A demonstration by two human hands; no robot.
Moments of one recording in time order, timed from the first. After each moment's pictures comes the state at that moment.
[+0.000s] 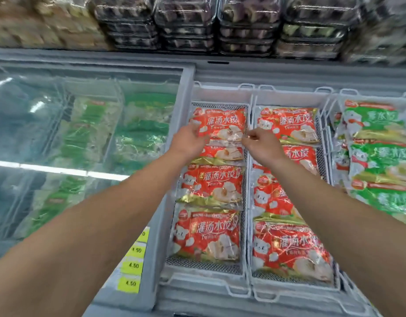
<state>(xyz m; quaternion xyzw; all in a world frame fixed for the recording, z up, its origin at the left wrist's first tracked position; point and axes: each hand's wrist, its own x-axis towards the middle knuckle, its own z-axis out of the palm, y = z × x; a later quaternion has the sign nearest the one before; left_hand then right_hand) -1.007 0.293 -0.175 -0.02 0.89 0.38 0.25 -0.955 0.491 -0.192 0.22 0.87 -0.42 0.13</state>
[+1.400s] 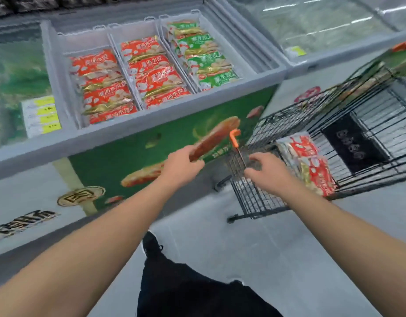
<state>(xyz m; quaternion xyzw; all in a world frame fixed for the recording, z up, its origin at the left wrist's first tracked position) -0.338 0.219 -0.162 0.33 0.86 0.27 0.28 -0.162 0.372 -0.141 0.40 0.88 -0.25 0.08</state>
